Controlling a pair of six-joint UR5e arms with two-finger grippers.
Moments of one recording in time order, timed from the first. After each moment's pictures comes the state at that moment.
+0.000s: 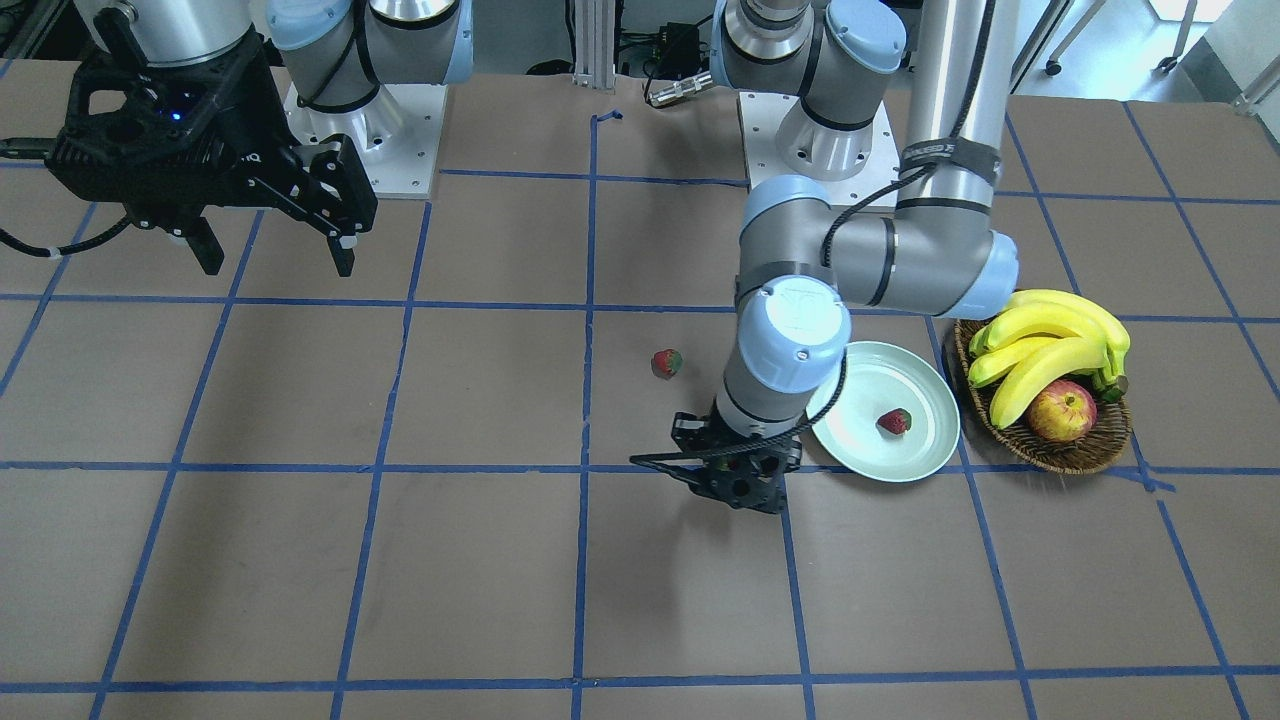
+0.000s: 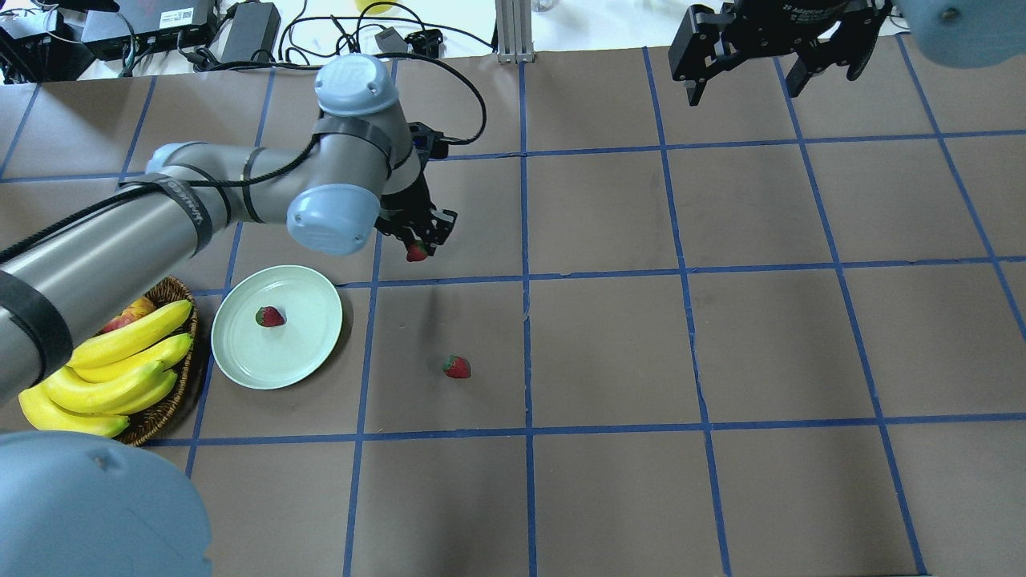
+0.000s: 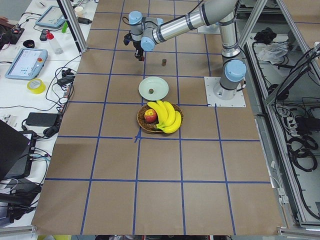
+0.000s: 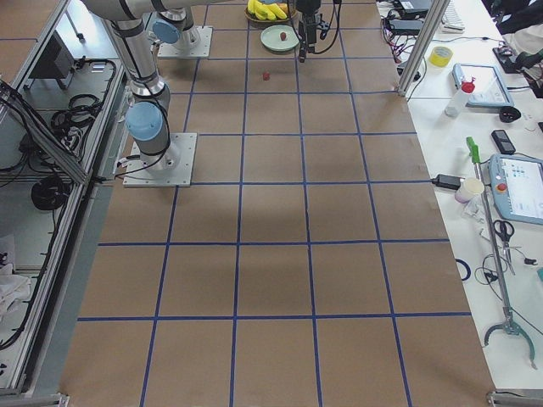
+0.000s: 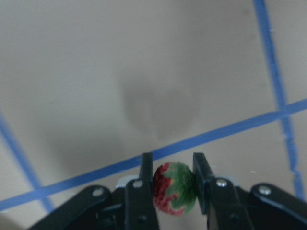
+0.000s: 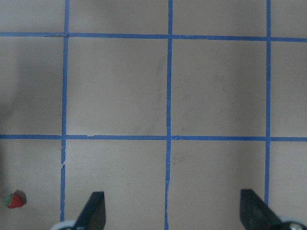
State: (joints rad) left arm -1.66 -2.00 -1.68 -1.08 1.57 0.13; right arm 1.63 -1.51 1.40 -1.62 -1.60 0.03
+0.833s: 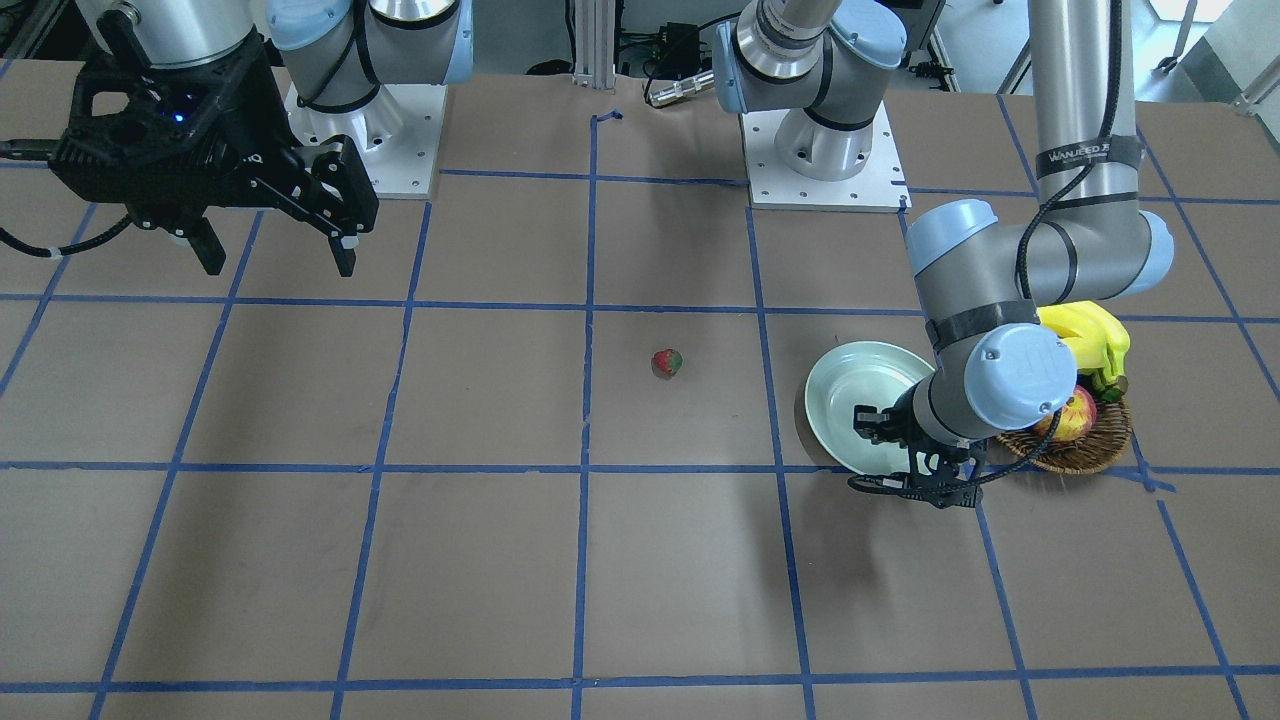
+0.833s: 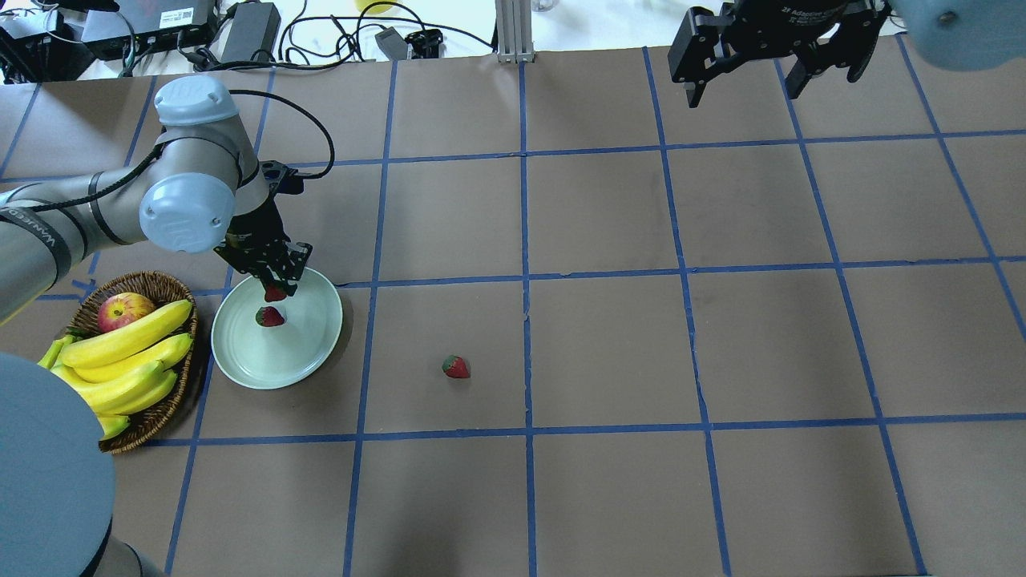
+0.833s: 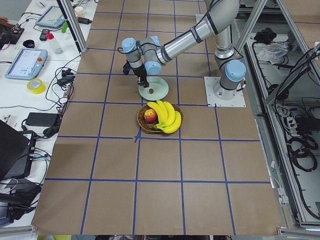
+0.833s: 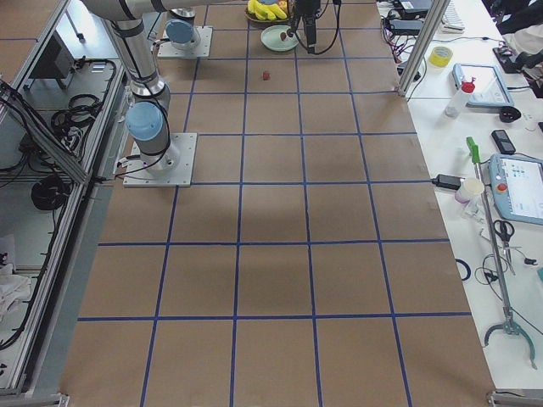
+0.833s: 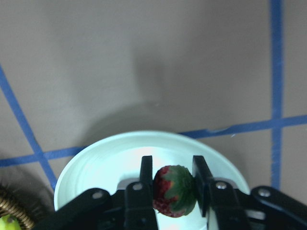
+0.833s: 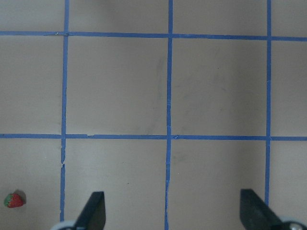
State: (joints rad) left arm -1.40 -1.97 -1.81 -1.18 1.69 0.31; right arm 1.63 -1.51 1.40 -1.62 -1.60 0.03
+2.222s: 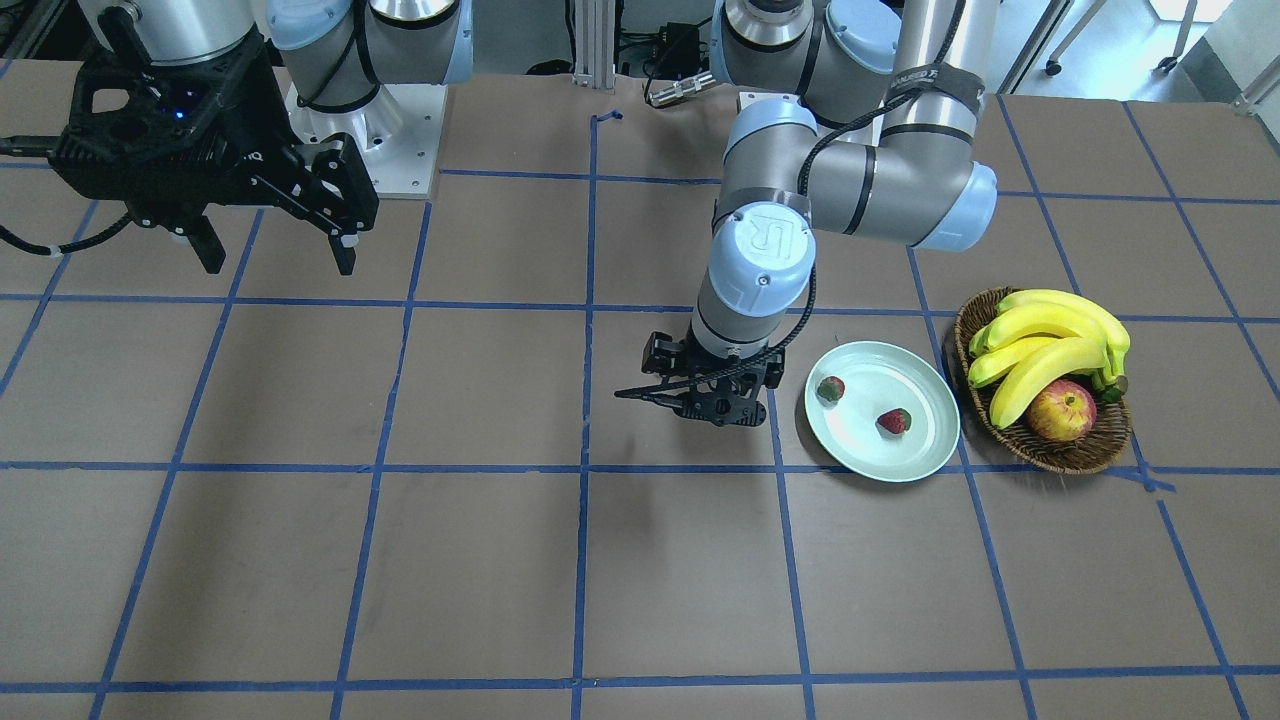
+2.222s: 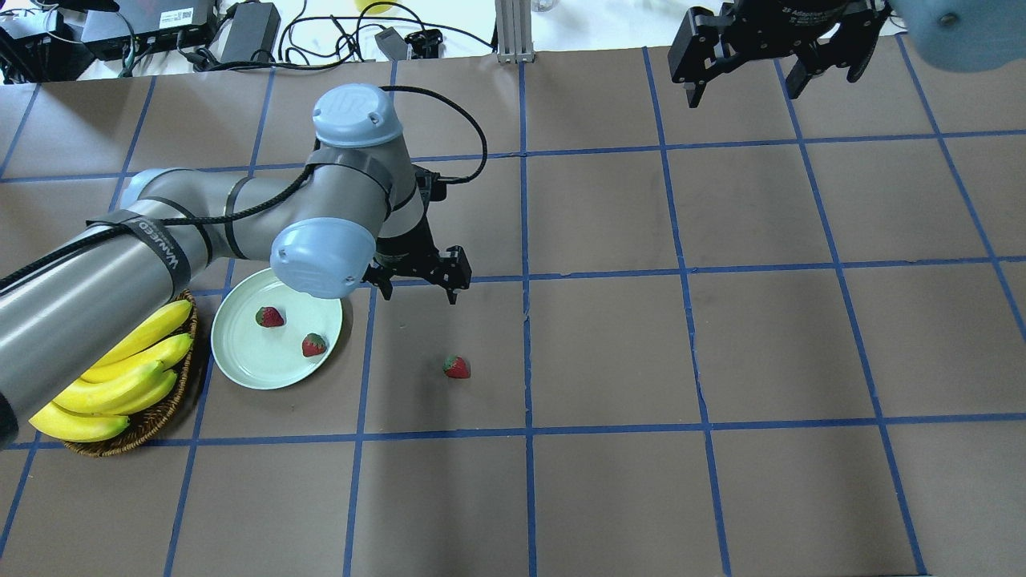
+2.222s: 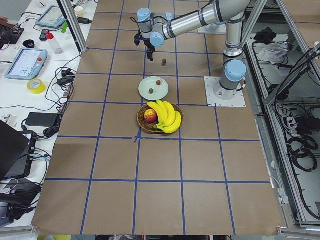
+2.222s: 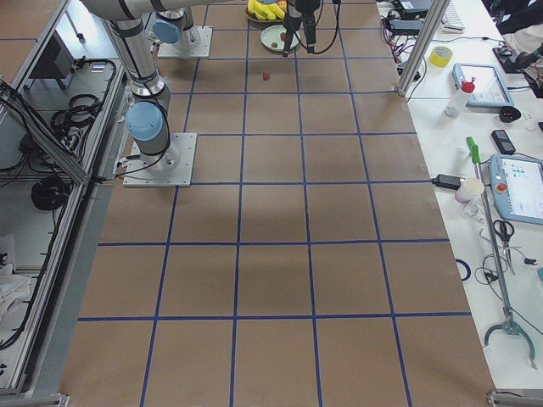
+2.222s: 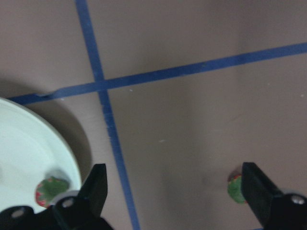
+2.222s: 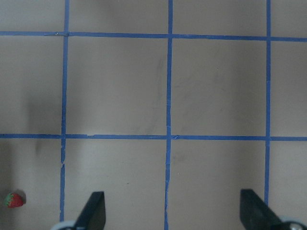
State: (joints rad) left arm -1.78 -1.88 -1.83 -1.17 1.54 -0.10; right arm 1.63 -1.51 1.41 -1.62 -1.60 0.03
